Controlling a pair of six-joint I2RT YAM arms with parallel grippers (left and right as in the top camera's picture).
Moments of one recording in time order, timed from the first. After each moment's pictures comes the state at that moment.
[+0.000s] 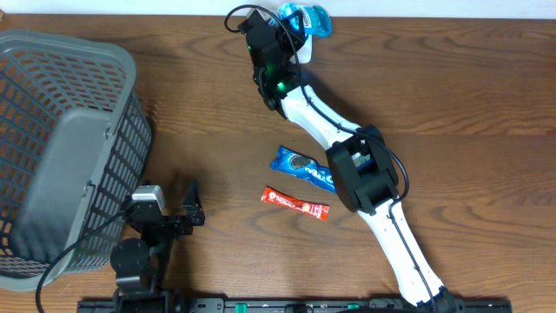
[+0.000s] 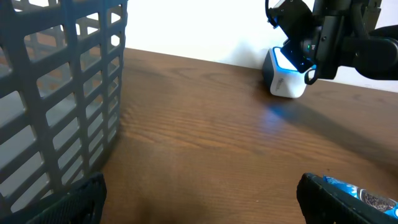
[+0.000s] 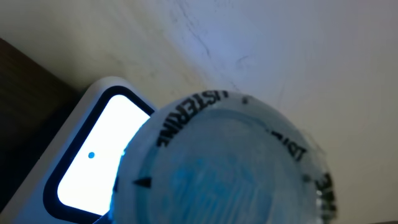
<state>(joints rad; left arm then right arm) 0.08 0.06 0.05 -0.18 0.17 -0.16 0.58 2.66 2.21 0.20 0.89 -0.82</state>
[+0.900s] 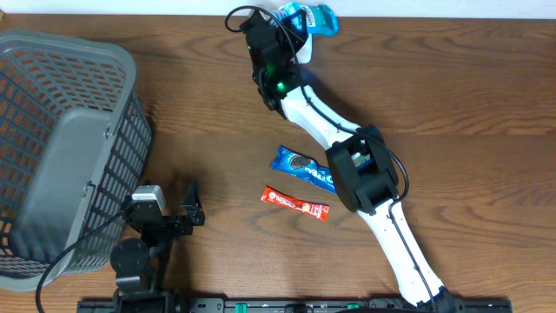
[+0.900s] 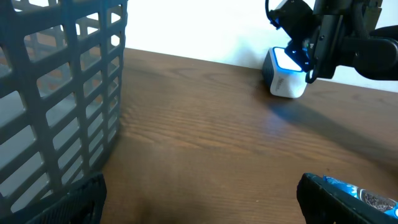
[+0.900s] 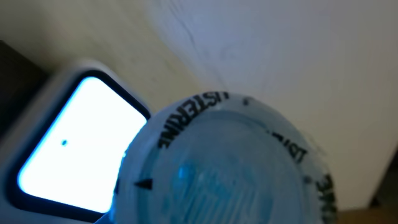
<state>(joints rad) 0.08 0.06 0.05 -0.18 0.17 -0.16 0.58 2.66 2.21 0.22 0.97 -0.90</state>
